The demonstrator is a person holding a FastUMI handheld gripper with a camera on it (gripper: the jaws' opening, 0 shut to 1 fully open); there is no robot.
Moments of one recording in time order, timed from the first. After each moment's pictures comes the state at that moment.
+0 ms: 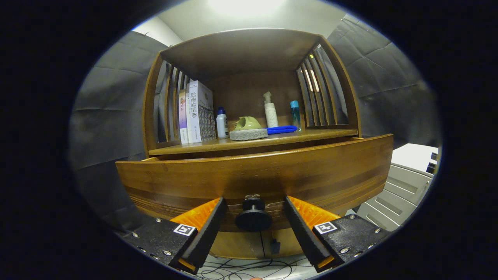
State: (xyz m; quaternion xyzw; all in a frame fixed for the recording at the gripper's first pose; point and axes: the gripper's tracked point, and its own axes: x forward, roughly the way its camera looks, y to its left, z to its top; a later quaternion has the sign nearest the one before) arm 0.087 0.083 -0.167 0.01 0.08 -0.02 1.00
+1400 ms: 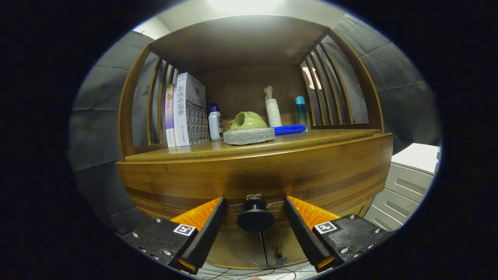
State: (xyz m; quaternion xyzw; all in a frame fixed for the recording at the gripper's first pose) arm 0.166 0.085 -0.171 0.01 0.07 -0.04 1.00
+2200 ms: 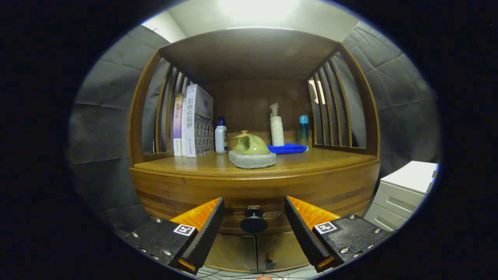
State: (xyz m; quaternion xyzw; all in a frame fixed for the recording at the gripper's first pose) arm 0.137 0.083 -0.118 -0.03 0.04 -0.02 1.00
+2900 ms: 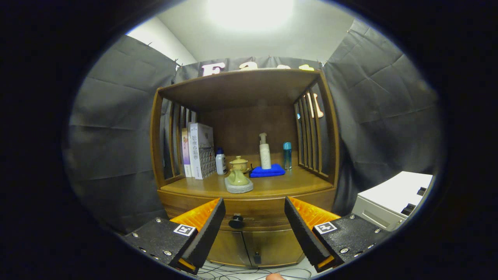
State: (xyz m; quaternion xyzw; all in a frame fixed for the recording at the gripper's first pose) arm 0.030 0.031 -0.011 -0.01 0.01 0.00 1.00
